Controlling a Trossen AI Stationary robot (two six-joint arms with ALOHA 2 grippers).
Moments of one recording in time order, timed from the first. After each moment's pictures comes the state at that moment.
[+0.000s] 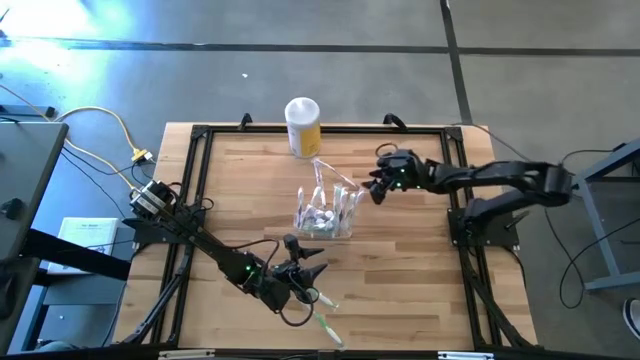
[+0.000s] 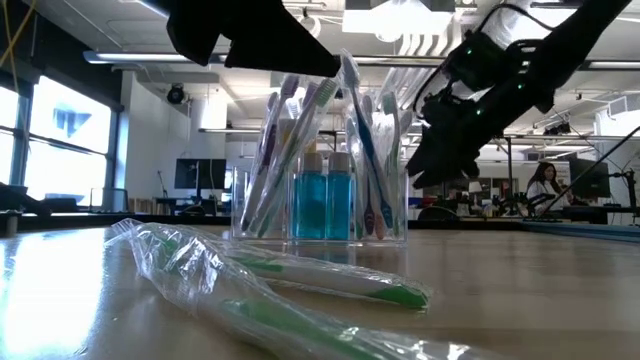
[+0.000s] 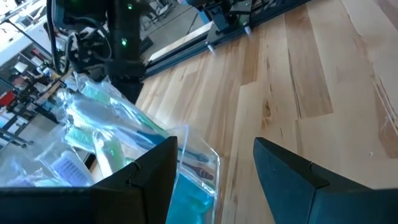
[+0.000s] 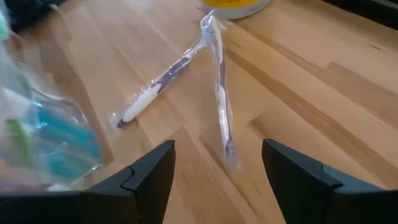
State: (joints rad) left arm -0.60 1.80 1.05 0.29 -1.01 0.14; right arm -0.41 1.33 0.50 0.19 -0.03 0.35
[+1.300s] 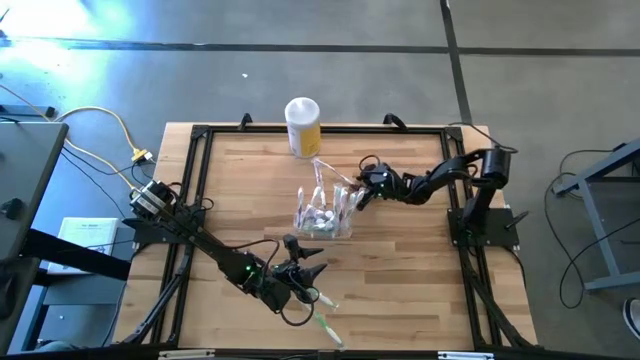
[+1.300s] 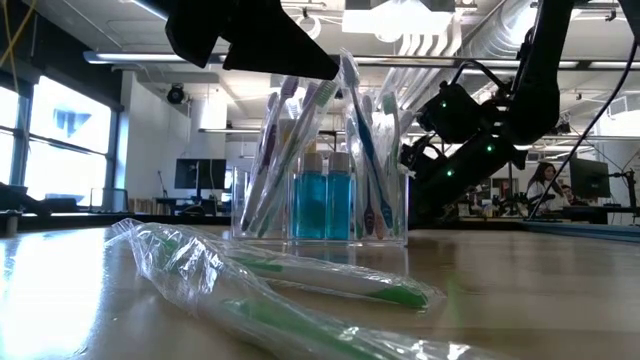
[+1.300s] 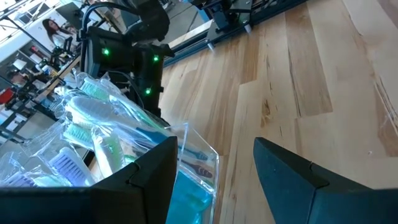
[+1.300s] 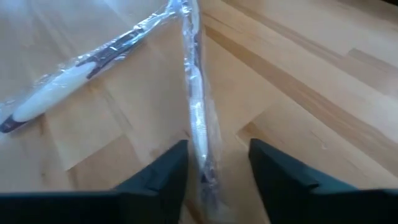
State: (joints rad) left arm -0.60 1.80 1.05 0.28 -1.01 0.12; right arm -0.34 1.82 0.51 0.66 0.21 0.28
